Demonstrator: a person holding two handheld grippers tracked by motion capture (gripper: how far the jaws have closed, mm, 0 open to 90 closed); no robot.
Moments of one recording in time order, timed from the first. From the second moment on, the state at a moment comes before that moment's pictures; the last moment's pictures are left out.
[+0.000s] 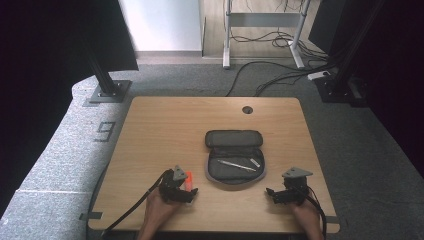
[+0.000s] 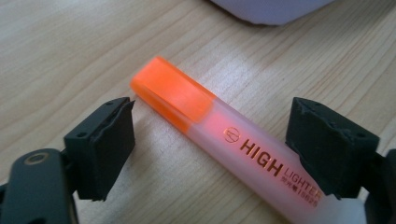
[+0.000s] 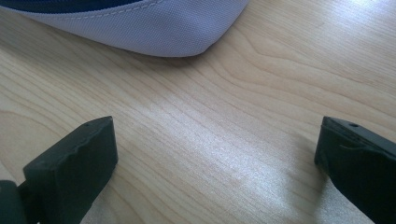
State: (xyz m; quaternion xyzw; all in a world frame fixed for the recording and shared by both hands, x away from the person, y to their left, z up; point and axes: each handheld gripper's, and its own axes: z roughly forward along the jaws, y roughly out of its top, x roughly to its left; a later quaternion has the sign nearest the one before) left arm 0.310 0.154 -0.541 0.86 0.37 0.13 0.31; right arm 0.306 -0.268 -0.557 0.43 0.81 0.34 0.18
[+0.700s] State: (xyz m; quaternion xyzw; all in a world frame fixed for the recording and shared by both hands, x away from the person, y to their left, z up) left arm 0.303 0.179 -0.537 0.85 0.39 0.14 0.32; right arm 0.306 -0.268 -0.557 0.43 0.81 0.34 0.18
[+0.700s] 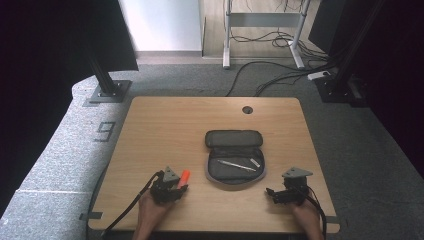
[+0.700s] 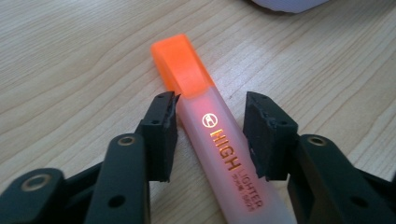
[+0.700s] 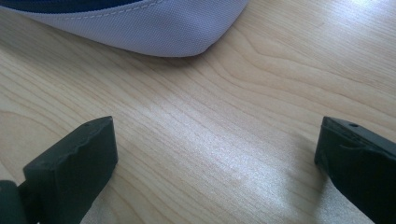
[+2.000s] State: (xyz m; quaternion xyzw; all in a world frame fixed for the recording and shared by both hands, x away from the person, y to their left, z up) left arm 0.311 0.179 -0.492 0.86 0.34 0.11 0.37; right arm 0.306 -0.268 -0.557 0.43 0.81 0.34 0.18
